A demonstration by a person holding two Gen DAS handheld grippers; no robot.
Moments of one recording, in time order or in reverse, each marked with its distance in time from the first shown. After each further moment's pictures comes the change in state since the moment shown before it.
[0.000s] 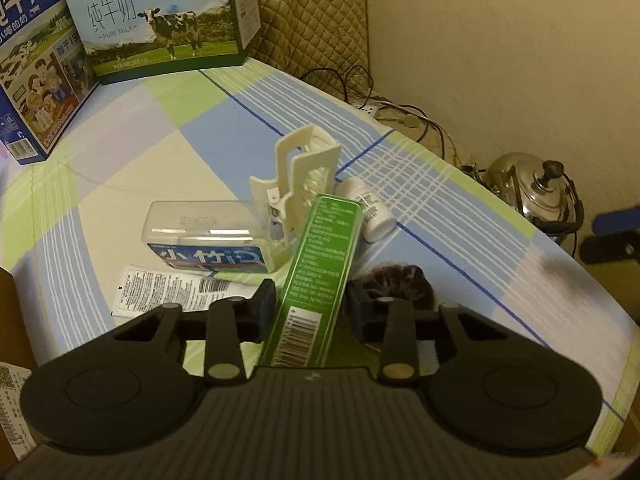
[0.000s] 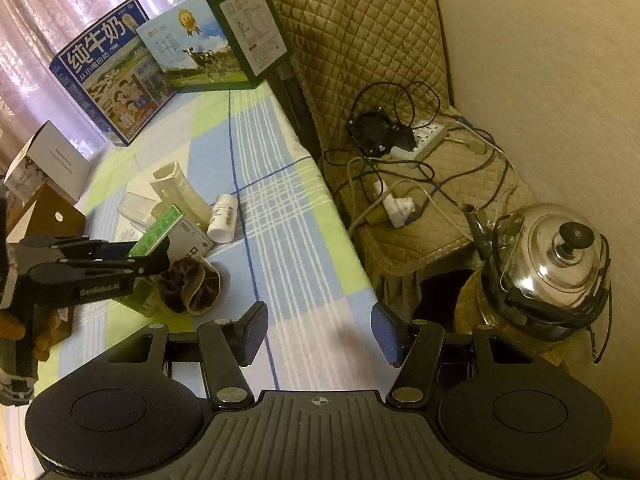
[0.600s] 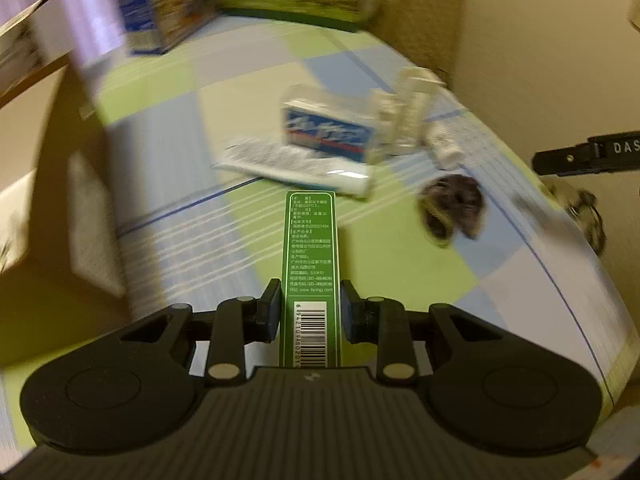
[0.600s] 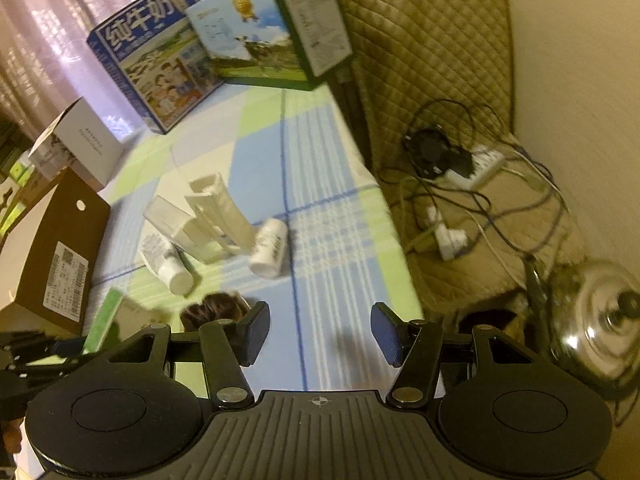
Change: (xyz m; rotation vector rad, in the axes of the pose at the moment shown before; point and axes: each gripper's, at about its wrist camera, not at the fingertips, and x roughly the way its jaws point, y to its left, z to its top) left arm -0.062 0.039 -0.089 -0.325 0.014 0.140; right arm 0.051 0.035 0.038 -0.147 -0.002 0.105
